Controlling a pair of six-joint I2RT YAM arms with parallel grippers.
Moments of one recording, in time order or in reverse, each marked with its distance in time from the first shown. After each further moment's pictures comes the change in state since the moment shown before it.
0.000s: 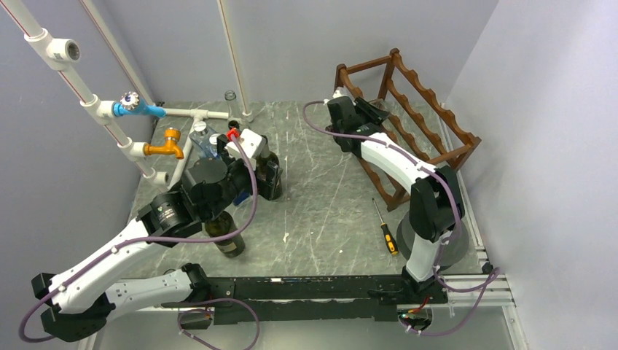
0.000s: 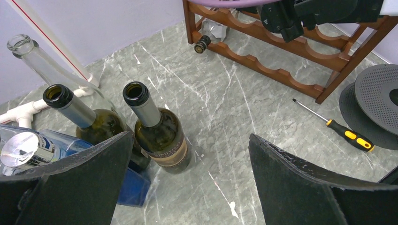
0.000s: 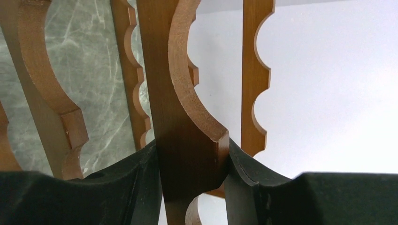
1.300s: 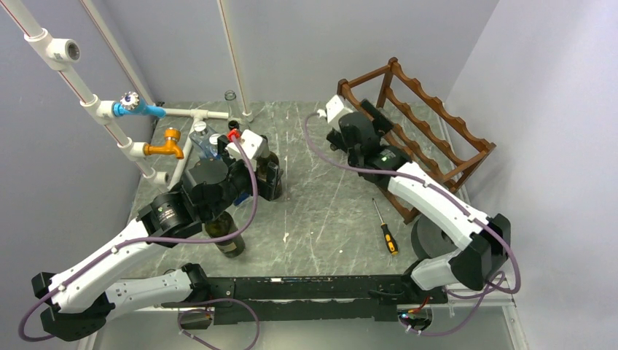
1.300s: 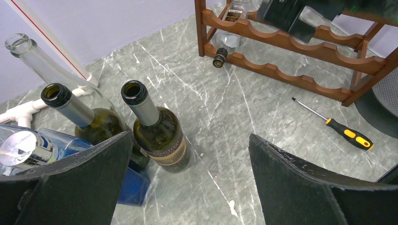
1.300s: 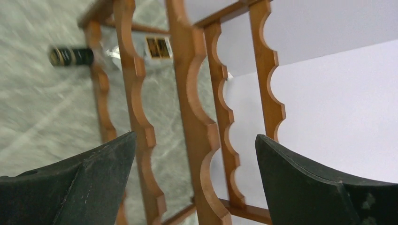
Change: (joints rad) left arm -0.010 0.002 0.000 -0.004 -0.004 -0.003; right arm 0.160 -0.429 -0.266 -0.020 -0.279 0.071
